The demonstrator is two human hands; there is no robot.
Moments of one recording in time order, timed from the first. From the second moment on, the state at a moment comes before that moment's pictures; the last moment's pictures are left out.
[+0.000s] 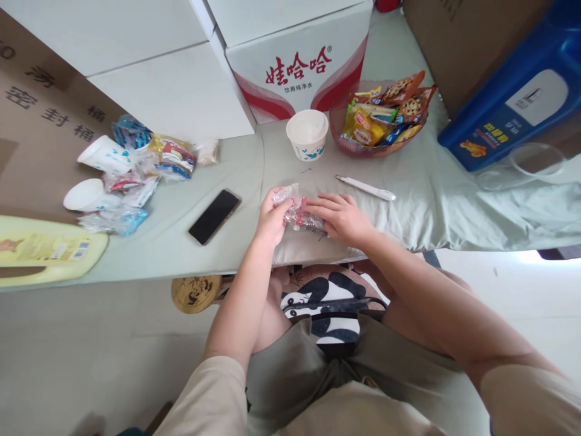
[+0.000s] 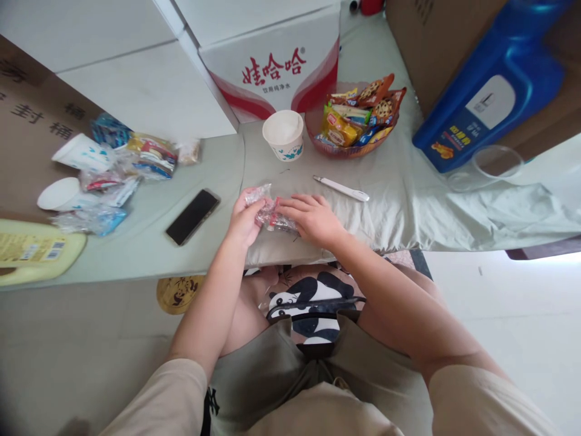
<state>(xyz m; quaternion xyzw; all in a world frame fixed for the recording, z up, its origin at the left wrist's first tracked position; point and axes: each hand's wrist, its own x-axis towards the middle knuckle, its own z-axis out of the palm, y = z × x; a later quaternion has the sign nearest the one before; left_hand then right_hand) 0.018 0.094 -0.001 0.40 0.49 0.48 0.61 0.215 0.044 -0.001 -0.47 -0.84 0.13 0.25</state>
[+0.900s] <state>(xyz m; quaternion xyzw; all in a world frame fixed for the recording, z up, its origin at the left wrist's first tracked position) -0.031 0.113 -0.011 0.63 0.56 0.45 0.28 0.269 0.051 0.006 -0.58 -0.72 0.11 0.36</state>
